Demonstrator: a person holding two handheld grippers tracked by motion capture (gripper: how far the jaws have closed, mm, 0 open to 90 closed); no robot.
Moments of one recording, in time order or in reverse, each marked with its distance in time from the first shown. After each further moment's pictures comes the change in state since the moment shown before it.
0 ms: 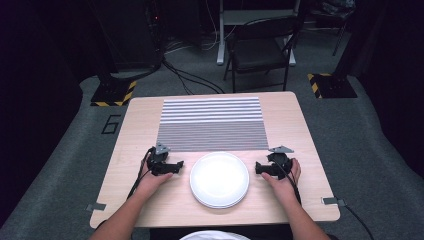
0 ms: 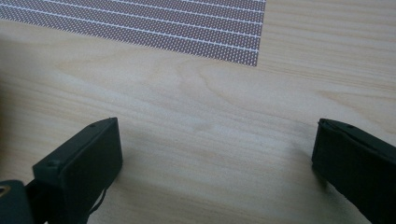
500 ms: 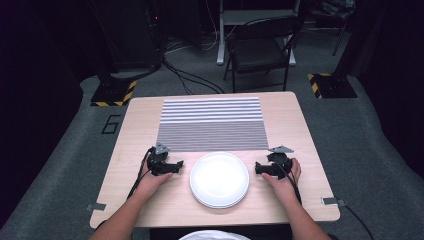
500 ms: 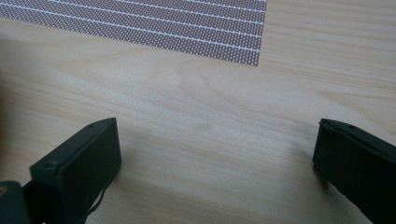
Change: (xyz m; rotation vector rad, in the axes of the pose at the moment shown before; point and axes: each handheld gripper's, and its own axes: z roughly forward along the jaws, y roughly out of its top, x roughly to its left) left arm 0.000 0.000 0.000 0.000 0.006 -0.001; right arm -0.001 0.000 0.000 0.009 0.003 -0.012
